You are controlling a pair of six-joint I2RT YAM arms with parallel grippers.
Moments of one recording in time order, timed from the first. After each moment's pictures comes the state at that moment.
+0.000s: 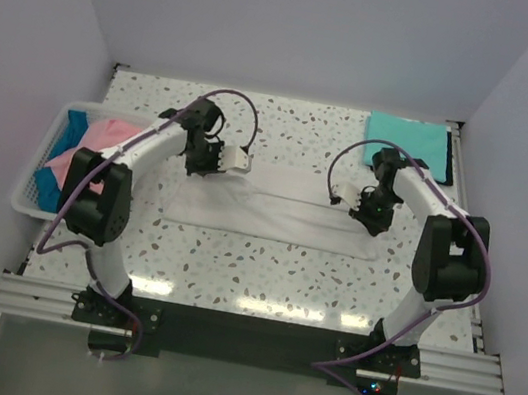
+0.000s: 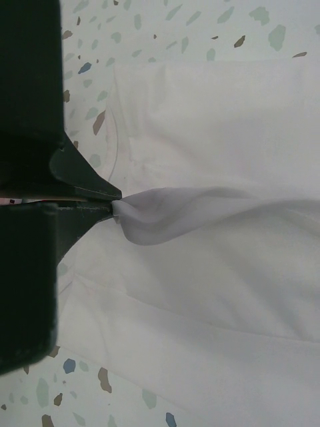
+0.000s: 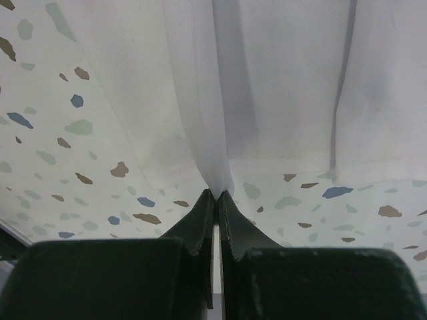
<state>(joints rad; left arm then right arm) -0.31 1.80 1.38 -0.83 0.20 1.13 0.14 1.78 1.27 -1.07 -0.10 -1.20</state>
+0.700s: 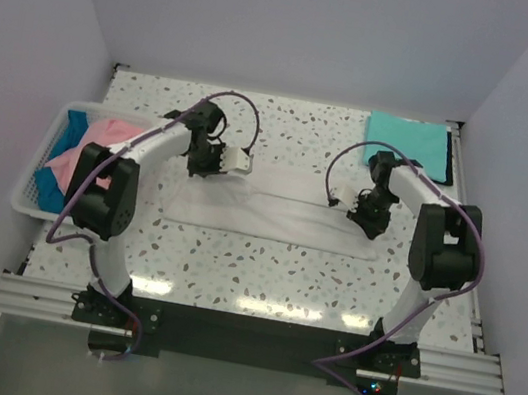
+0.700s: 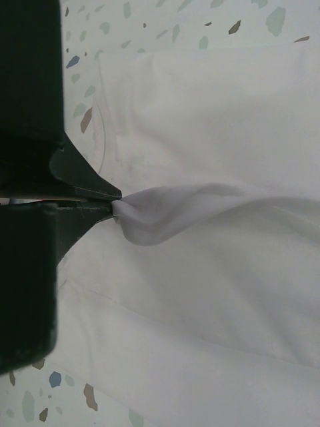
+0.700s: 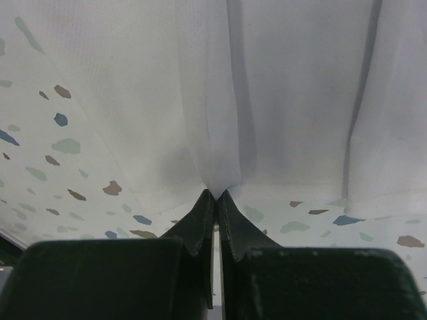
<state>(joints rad) -0.31 1.86 1.39 -0.80 0.19 1.13 0.14 1.86 1.28 -1.05 -0.10 -1.18</state>
